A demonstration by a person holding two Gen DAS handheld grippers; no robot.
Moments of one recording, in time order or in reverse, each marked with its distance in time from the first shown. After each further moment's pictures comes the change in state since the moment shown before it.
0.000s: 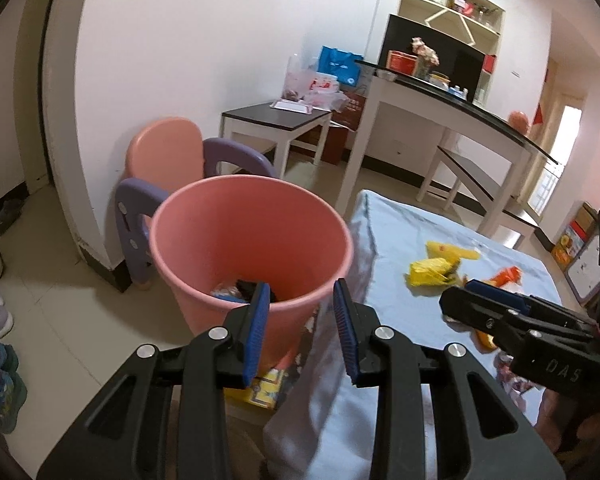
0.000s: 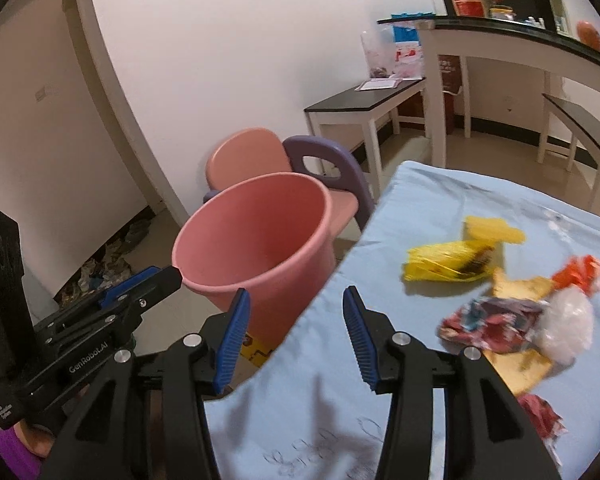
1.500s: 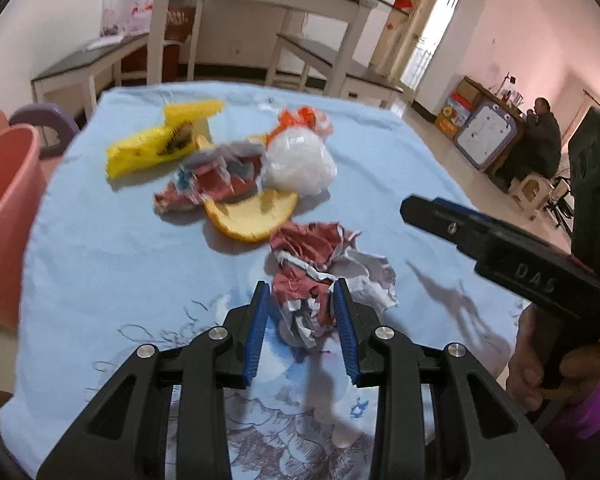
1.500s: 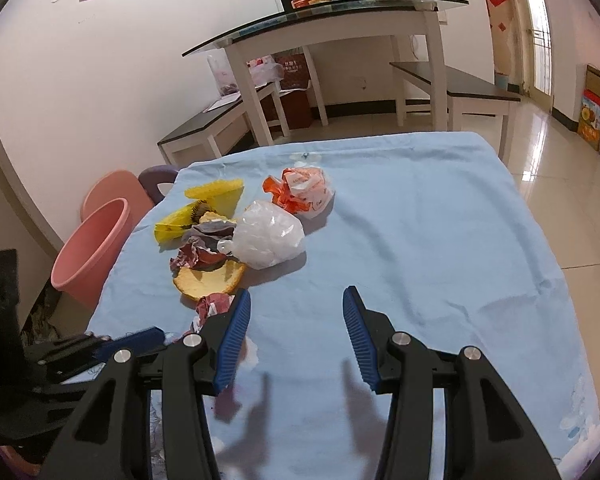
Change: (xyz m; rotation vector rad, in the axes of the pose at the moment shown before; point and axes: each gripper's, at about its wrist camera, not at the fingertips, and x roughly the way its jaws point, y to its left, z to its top) left arm 0.062 -0.200 -0.080 0.305 0.367 -0.453; right arm -0.125 -0.174 -0.088 0.276 -0.065 -0.349
